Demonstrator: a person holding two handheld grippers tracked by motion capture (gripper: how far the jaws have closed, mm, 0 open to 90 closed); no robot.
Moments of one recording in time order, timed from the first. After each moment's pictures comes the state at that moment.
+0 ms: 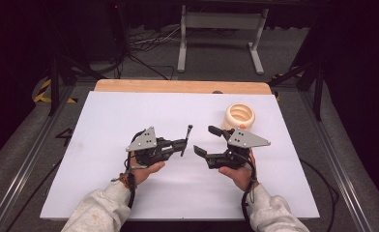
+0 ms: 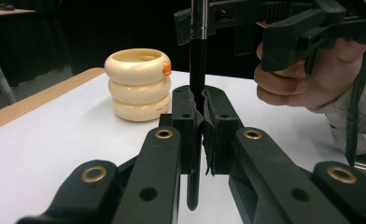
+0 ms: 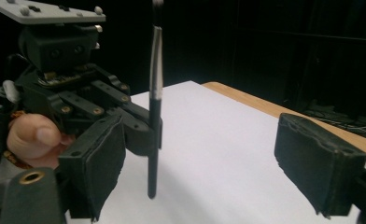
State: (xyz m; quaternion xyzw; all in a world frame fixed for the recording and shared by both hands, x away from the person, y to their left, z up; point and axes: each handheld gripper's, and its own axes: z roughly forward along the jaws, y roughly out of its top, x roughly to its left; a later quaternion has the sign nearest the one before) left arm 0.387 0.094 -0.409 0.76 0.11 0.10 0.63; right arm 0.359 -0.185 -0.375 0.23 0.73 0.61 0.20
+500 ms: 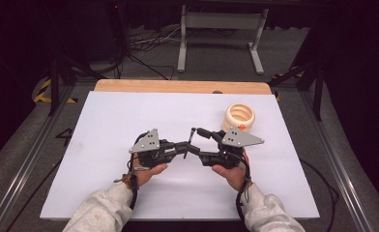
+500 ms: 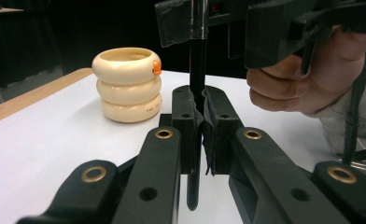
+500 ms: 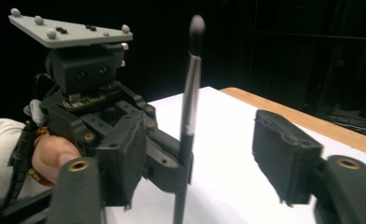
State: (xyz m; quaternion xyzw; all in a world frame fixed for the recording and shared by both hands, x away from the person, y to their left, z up) left arm 0.386 0.086 -0.414 0.76 0.10 0.08 0.63; right arm 0.360 -0.169 -0.373 0.22 0.73 0.62 0.17
